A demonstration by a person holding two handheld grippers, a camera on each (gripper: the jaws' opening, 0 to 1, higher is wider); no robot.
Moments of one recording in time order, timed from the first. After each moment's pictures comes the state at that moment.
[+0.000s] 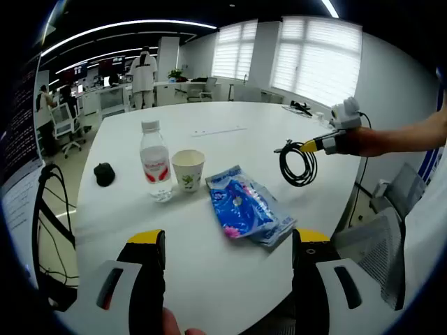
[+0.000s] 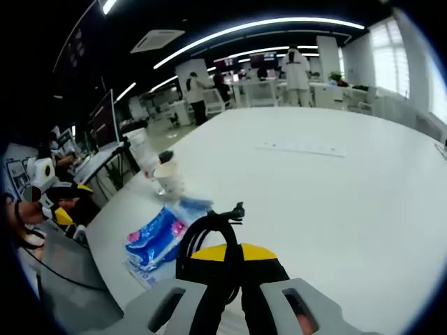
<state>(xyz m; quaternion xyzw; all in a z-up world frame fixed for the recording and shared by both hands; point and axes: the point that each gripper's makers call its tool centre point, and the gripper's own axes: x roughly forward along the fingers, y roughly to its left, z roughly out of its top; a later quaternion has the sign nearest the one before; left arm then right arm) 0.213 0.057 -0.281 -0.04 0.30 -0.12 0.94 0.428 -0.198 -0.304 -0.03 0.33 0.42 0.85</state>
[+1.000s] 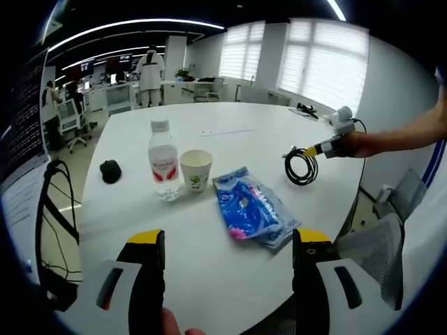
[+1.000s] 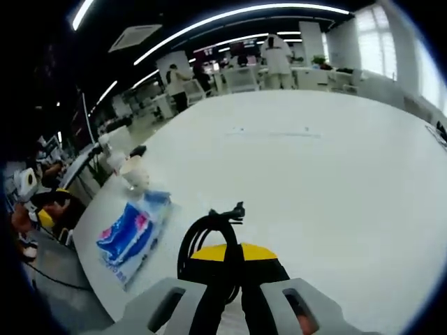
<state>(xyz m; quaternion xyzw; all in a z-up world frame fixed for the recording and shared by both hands) 0.213 0.068 -0.280 -0.05 0.30 -0.10 0.95 0.466 -0.226 -0.340 -0.03 0.38 0.38 0.84</state>
